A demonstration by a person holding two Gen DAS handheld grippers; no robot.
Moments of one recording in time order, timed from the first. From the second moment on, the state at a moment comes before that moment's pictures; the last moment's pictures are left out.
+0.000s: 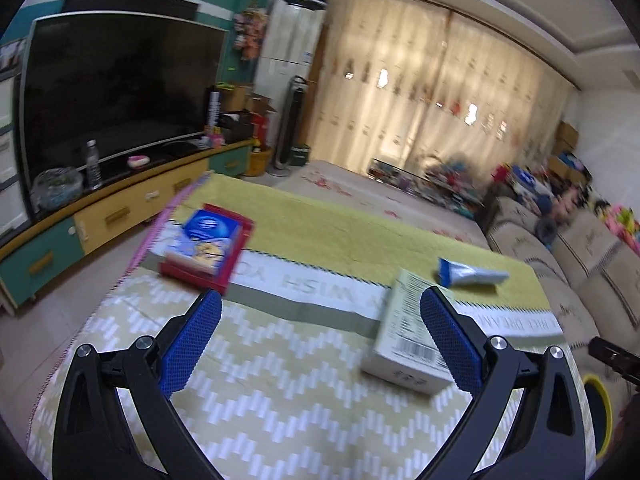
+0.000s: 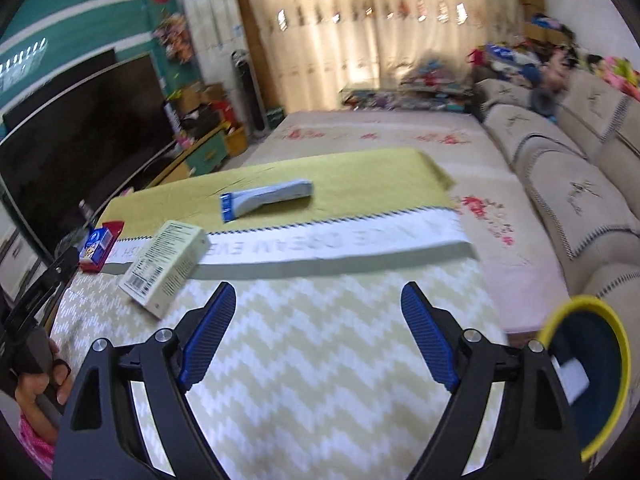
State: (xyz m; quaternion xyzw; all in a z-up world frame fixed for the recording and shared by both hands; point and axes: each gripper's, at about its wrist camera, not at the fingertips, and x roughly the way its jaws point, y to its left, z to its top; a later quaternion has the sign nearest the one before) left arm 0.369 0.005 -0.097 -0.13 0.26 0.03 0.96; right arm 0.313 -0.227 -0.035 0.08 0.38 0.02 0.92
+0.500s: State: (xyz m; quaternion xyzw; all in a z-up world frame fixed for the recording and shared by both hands) left arm 0.374 0.016 -0.109 -0.16 0.28 0.04 0.95; right arm 0.458 -0.195 -0.059 0.11 0.43 0.01 0.89
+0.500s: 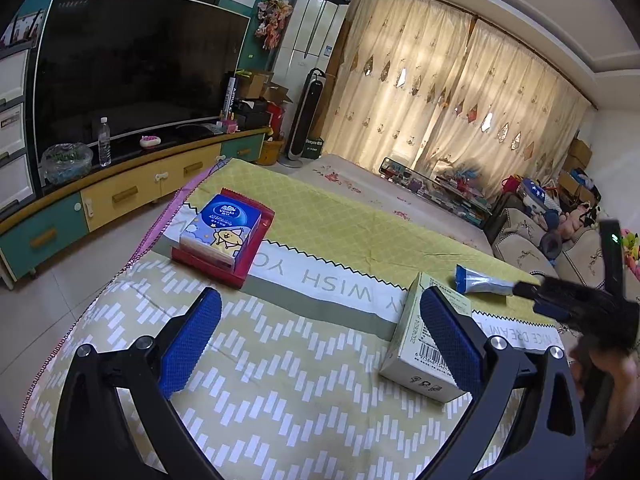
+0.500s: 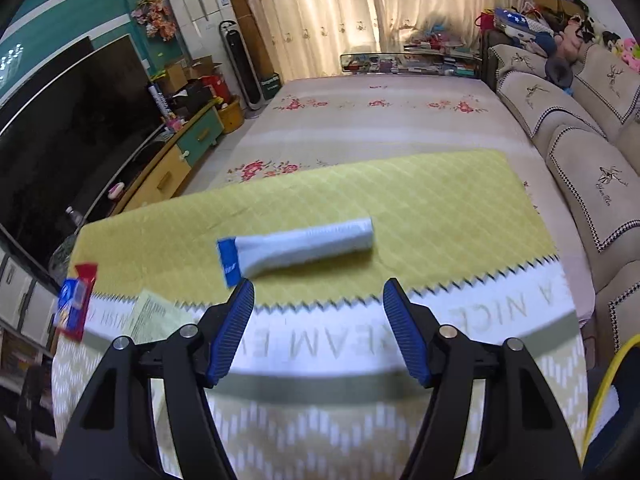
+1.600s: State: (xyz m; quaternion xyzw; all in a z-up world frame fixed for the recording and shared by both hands) left arm 0.379 0.008 -0.119 -0.16 0.29 0.03 0.94; right arm 0.469 -0.196 -0.081 0.08 0.53 0.12 0.84
